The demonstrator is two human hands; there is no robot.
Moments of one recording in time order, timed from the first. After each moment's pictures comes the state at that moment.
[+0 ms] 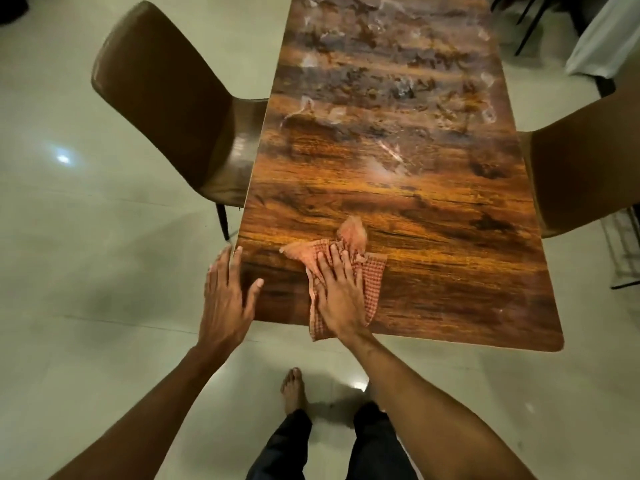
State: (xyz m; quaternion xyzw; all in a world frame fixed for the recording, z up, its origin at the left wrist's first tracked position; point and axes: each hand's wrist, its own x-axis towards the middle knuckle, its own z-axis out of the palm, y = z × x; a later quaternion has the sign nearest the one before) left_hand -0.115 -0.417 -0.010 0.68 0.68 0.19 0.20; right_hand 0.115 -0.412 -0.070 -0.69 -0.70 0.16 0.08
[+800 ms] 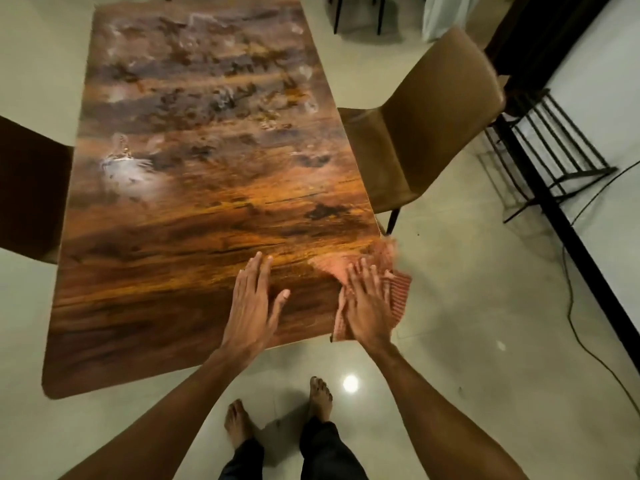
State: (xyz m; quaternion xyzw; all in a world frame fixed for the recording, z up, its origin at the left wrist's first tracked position) left_hand 0.229 -0.429 -0.006 0.82 0.51 0.12 0.24; right_hand 0.462 -0.516 -0.073 -0.83 -0.52 0.15 0.10
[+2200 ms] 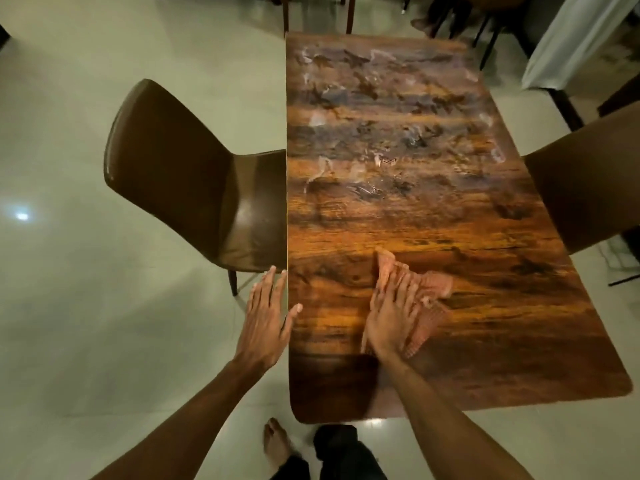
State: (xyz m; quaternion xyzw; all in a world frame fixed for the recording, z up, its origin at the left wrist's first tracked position) left_hand -0.184 -0.245 -0.022 0.78 0.55 0.16 0.27; right_hand 0.063 -0.292 -0.063 -0.89 -0.44 0.11 0.11
